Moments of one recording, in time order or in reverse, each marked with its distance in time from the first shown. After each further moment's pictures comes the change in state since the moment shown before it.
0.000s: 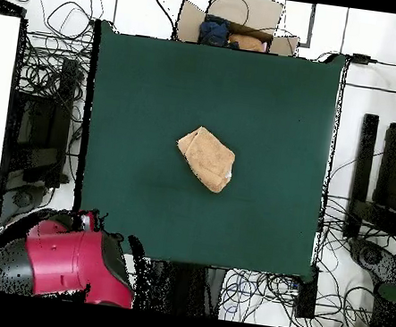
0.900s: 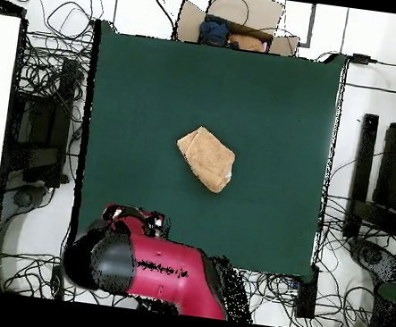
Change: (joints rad) arm -0.333 -0.054 0.015 0.112 0.022 -0.042 0.004
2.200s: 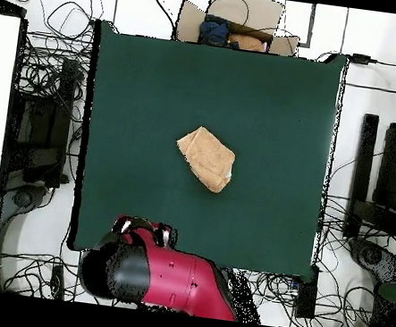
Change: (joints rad) arm -0.098 0.002 0.092 0.108 -0.028 -0.078 0.000
